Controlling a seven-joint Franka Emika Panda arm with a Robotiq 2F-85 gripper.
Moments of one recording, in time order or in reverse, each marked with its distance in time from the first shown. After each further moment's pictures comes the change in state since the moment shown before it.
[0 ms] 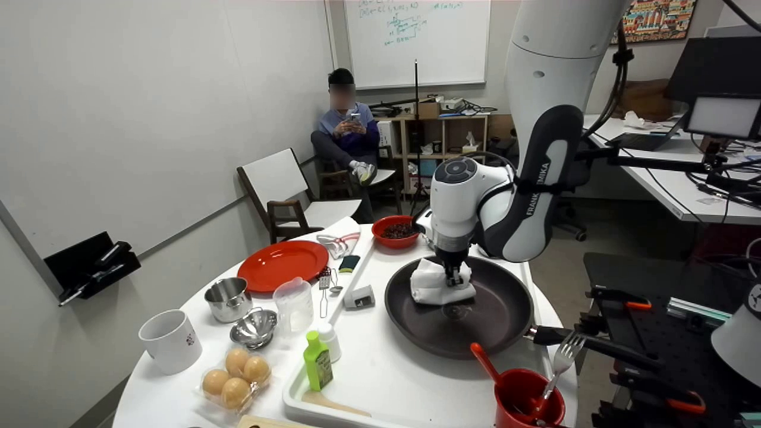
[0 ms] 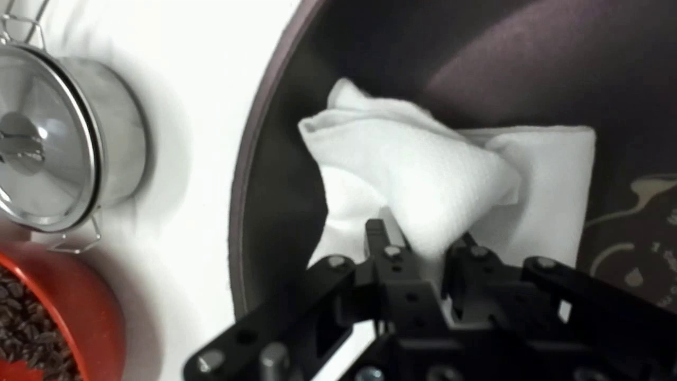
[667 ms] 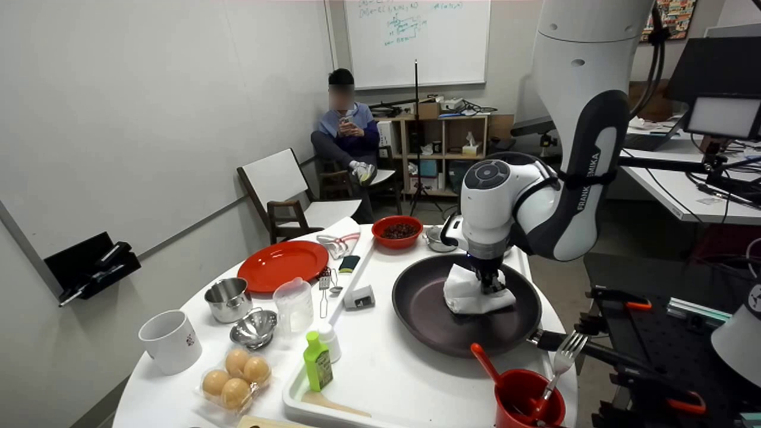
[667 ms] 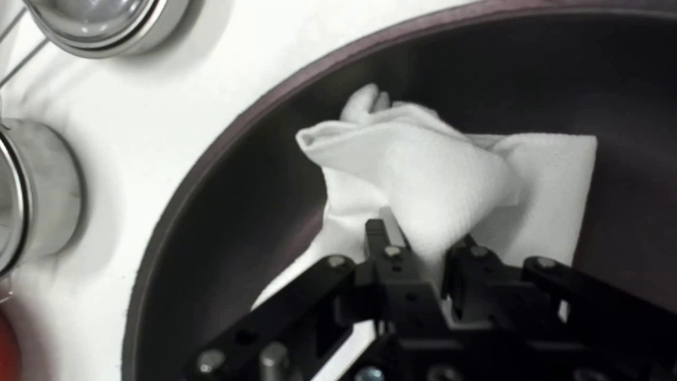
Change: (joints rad) arm 0.072 -0.079 -0.073 -0.179 -0.147 -0.002 -0.069
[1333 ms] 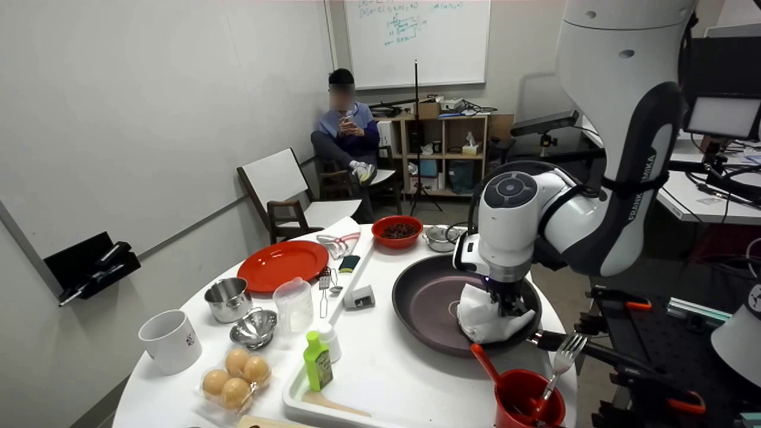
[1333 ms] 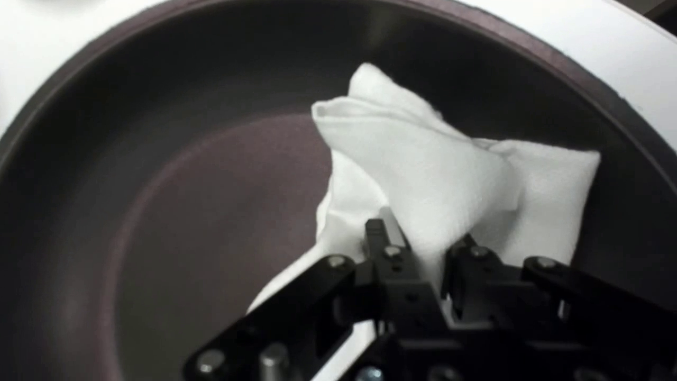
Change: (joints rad) arm 0.174 -0.049 -0.032 -0.114 -0.050 0.004 0.000
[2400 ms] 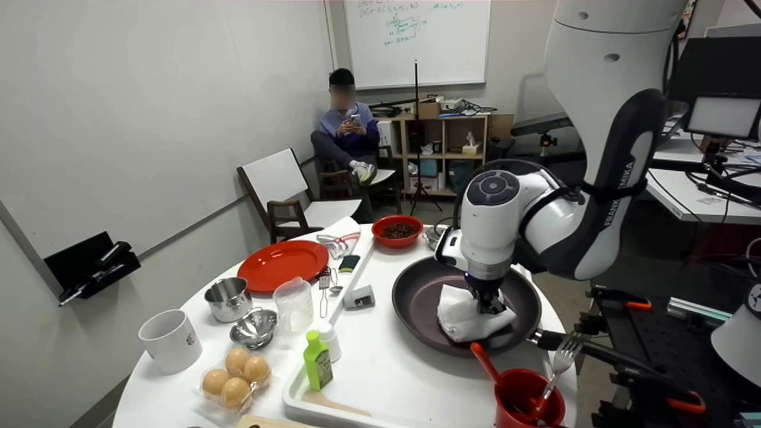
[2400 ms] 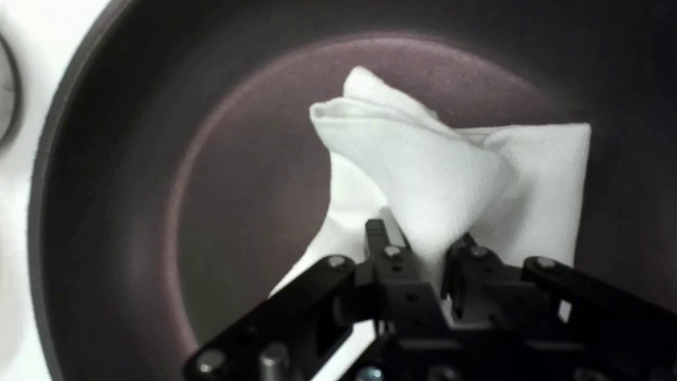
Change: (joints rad) arm 0.007 0.031 0.011 0.078 0.073 0.004 0.064
